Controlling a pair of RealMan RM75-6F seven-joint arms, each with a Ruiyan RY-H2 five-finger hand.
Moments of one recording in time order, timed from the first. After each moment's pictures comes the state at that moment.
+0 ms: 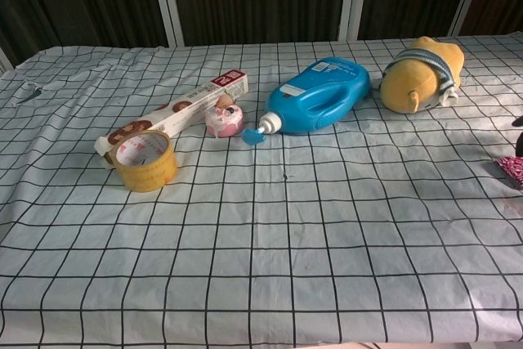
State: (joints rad) left arm -0.08 -1.11 0.05 -1.57 1.66 1.51 -0.01; right arm 0.53 -1.33 0.04 -1.30 -0.98 0.80 -0.41
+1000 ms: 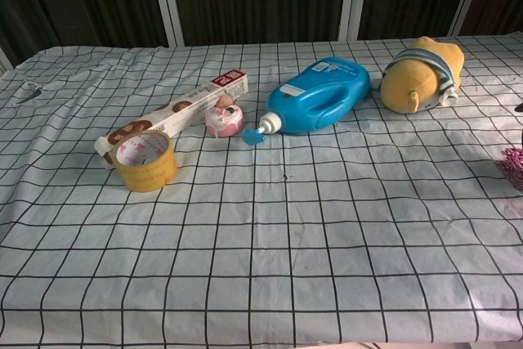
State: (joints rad) left arm -0.09 -1.11 0.05 -1.57 1.66 1.51 -0.01; right arm 0.51 -1.30 0.03 -1.37 -1.02 0.90 -0.41
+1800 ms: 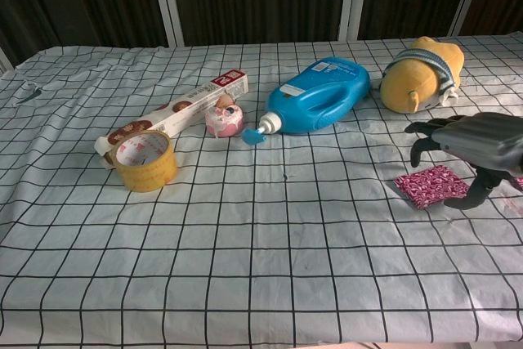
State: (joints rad) left arm -0.08 -1.10 0.05 -1.56 1.66 1.52 -0.02; right arm 0.60 -1.46 0.03 -1.51 -1.02 0.97 -0.69
